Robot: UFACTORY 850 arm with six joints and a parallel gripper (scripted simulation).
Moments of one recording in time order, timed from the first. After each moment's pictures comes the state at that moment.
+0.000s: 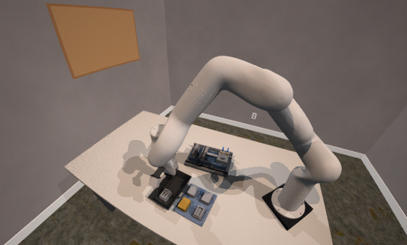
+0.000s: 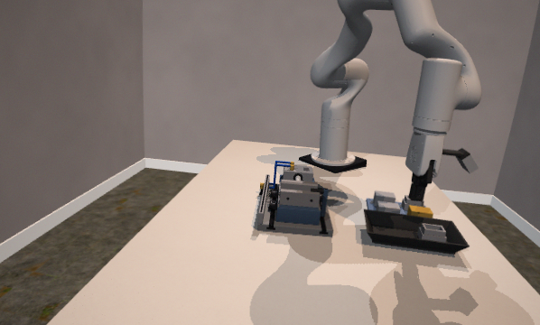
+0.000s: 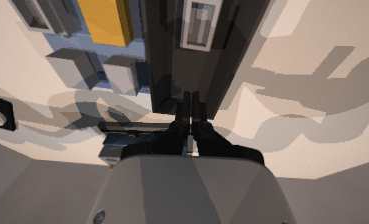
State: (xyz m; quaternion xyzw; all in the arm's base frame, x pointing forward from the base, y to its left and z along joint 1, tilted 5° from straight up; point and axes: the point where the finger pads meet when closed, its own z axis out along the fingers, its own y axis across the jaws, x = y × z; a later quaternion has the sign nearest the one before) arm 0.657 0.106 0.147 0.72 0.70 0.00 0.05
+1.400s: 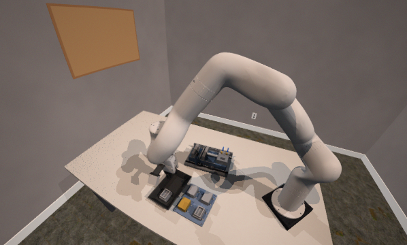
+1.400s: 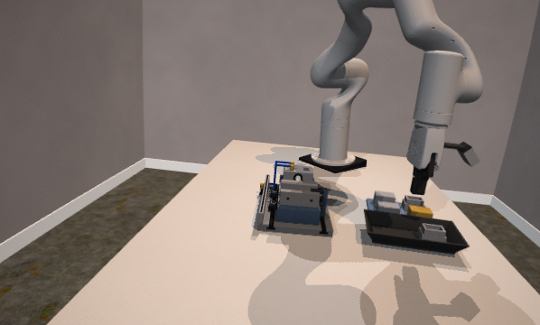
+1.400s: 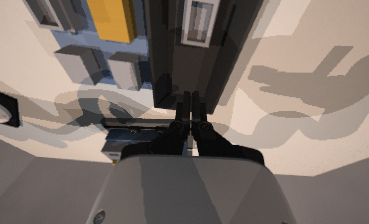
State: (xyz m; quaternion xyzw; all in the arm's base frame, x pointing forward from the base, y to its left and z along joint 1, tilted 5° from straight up) arm 0.656 0.108 0.163 0.72 0.70 0.00 0.05
